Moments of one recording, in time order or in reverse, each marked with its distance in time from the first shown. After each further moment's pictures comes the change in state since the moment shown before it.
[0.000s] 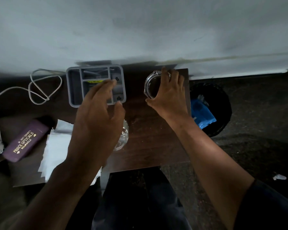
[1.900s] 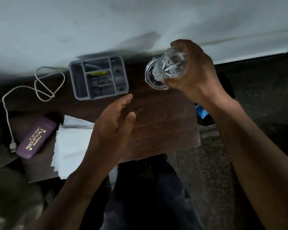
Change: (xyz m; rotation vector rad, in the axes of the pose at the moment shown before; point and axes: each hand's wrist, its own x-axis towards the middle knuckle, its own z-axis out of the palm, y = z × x) left_hand -0.043 -0.024 0.008 -0.323 -0.256 -0.083; right_hand -0.026 0.014 -0.085 0.344 0.055 -0.154
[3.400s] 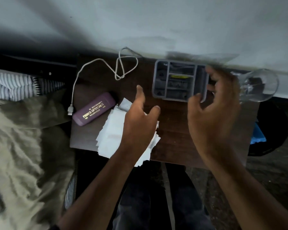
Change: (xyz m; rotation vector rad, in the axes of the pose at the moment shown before) left_hand 0.010 -0.070 -0.055 -0.286 0.298 -0.322; right_hand -0.054 -0.139 0.111 0.115 0.273 0.022
